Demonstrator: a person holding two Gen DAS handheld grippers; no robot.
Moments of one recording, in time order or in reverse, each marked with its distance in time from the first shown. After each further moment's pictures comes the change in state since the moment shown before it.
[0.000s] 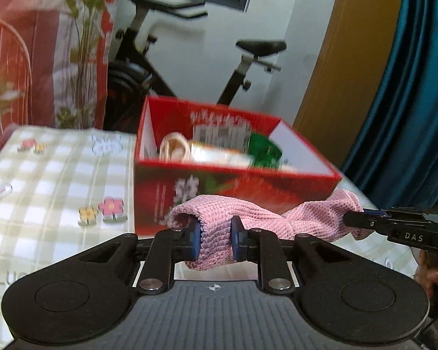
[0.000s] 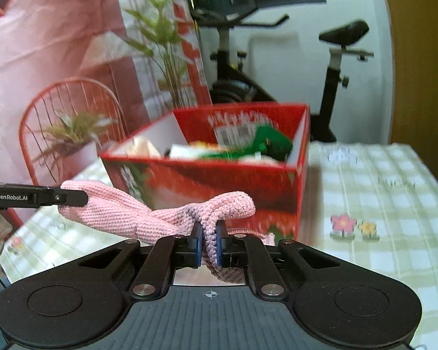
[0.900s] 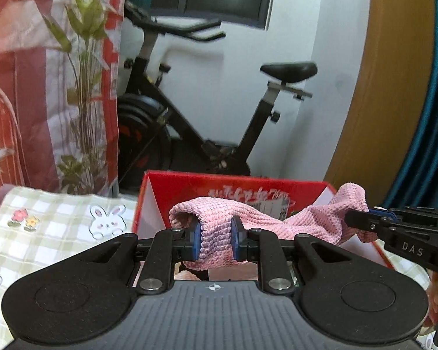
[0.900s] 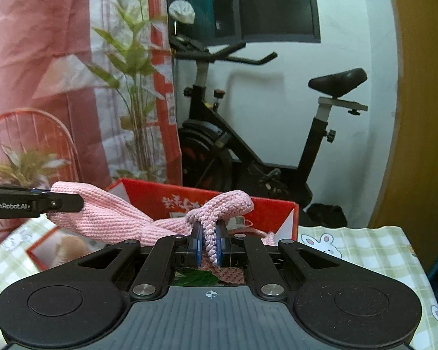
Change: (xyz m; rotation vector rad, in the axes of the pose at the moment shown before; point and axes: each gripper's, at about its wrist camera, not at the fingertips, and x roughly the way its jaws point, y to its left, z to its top) left arm 0.120 0.000 0.108 0.028 -0.050 0.125; right arm 0.126 -0.033 0.110 -0.080 -0.048 -0.165
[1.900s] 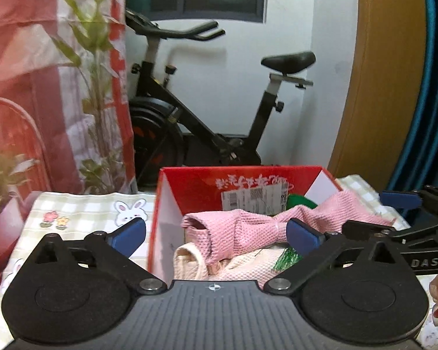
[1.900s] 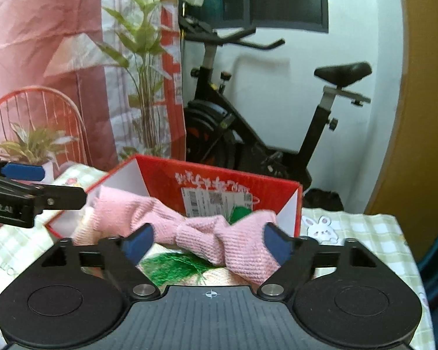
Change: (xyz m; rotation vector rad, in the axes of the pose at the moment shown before) left arm -0.072 -0.014 0.003 0.071 0.007 0.079; right arm -0.060 0.029 0.003 -0.027 0.033 -0.001
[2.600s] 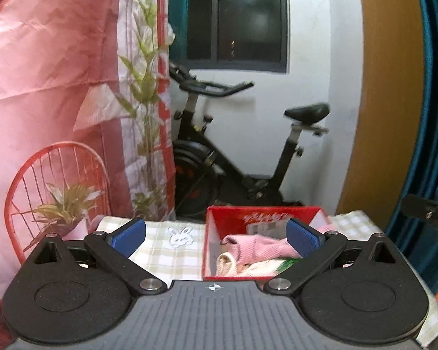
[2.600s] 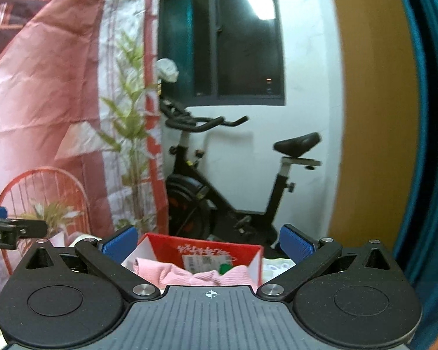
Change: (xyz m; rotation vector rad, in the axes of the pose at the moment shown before) left arm -0.185 -0.007 0.025 -0.028 -0.153 0.124; right arm -0.203 0.039 0.039 0.079 -0.240 -0.143
